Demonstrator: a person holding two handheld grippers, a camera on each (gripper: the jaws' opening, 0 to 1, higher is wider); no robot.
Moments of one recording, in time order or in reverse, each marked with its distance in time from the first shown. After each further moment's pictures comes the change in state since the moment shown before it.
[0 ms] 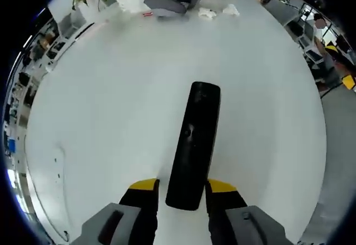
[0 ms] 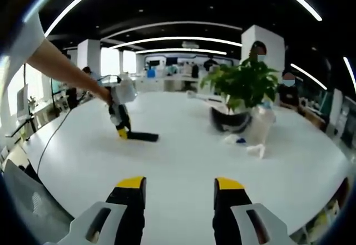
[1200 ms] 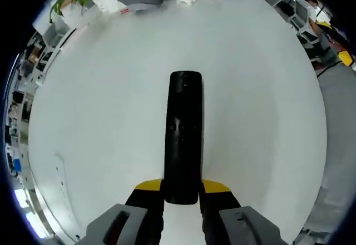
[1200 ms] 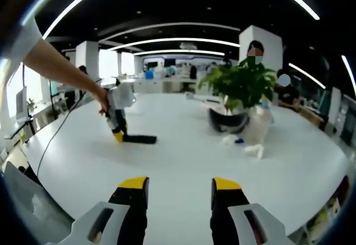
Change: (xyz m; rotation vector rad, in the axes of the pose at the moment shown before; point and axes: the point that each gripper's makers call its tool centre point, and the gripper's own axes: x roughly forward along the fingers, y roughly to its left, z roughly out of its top) left arm 0.000 -0.019 -0.007 0.120 0.107 0.005; right arm 0.000 -0.003 0.002 0.008 -0.013 -0.008
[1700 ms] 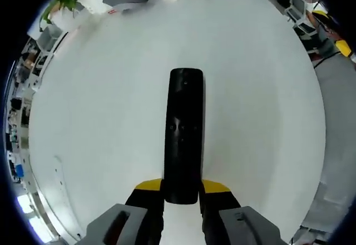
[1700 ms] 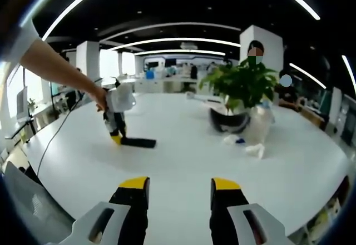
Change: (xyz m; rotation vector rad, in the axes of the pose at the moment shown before) left arm 0.000 -0.022 -0.003 0.012 0.030 0.006; right arm -0.002 0.002 -0.001 0.002 0.002 0.005
